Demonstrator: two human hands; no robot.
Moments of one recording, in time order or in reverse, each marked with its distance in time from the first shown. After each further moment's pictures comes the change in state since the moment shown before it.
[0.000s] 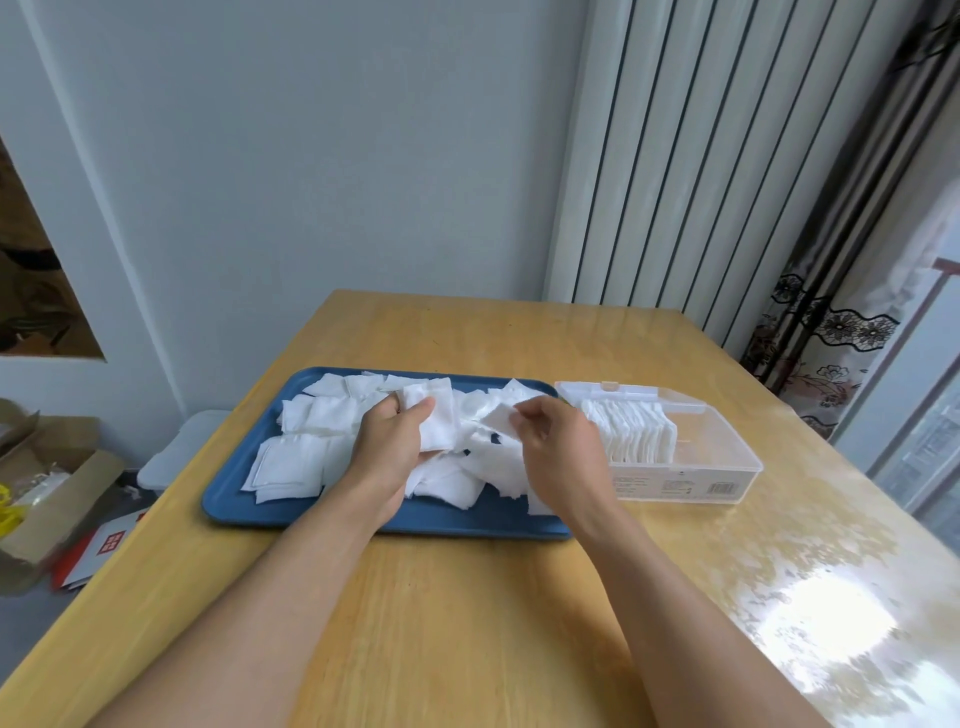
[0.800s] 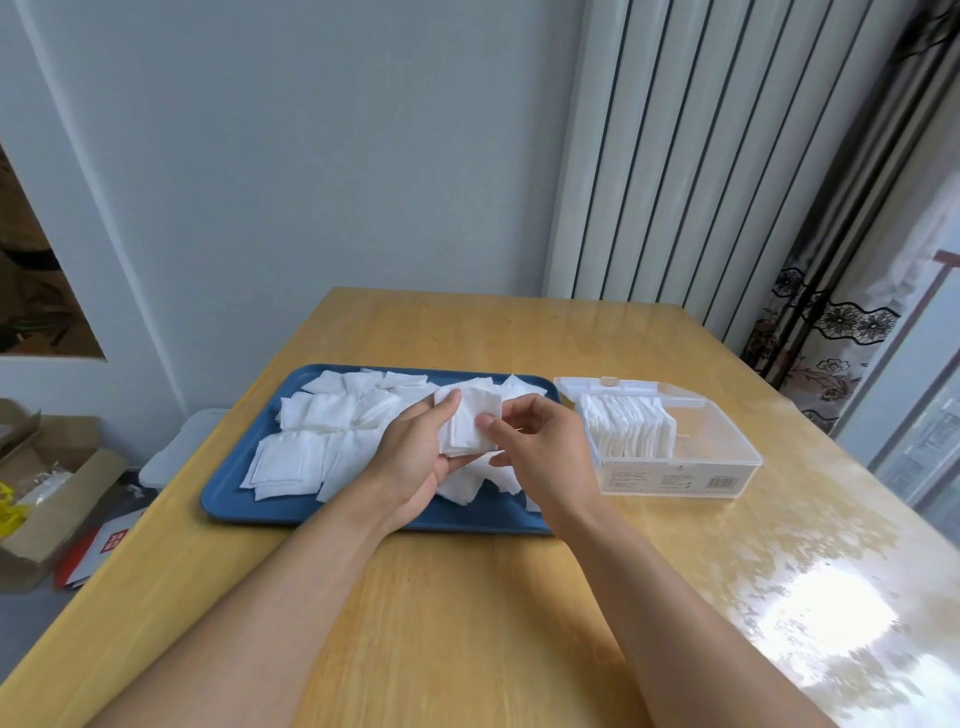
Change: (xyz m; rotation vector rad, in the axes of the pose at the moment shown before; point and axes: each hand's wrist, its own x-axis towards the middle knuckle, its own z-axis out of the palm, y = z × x) left_hand -0.023 0.008 0.019 -0.208 -0.248 -0.068; right_hand -0.007 -0.008 0.012 0.485 -0.078 0.096
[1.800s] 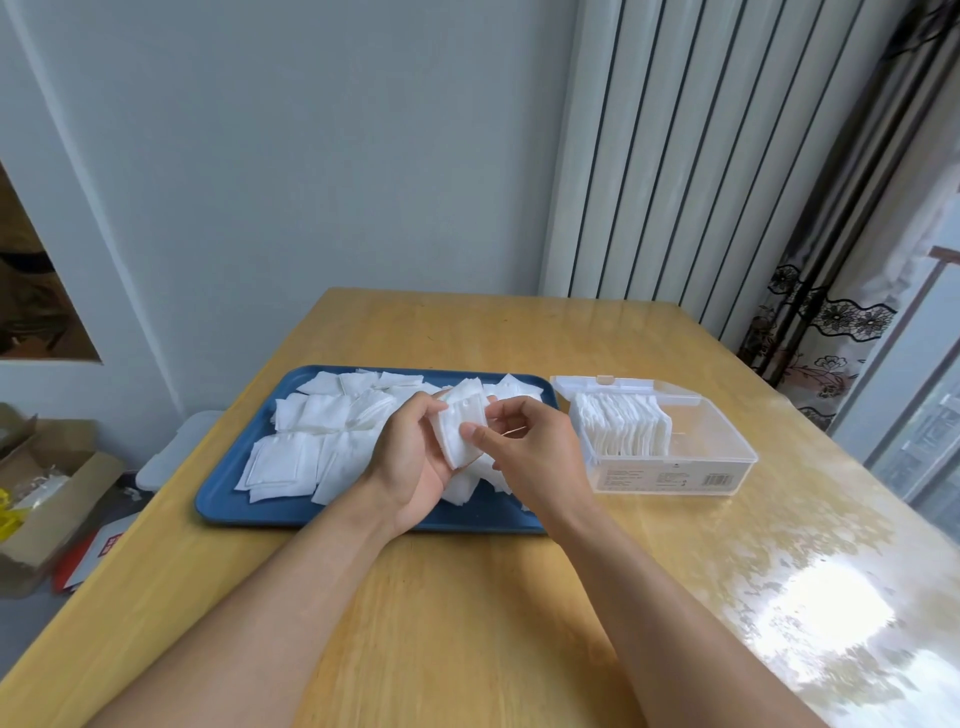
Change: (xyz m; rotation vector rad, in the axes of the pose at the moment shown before) left_hand 0.002 -0.003 0.000 -0.185 -0.181 -0.052; right_hand -0.001 0.002 0.002 -0.182 0.004 -0.033
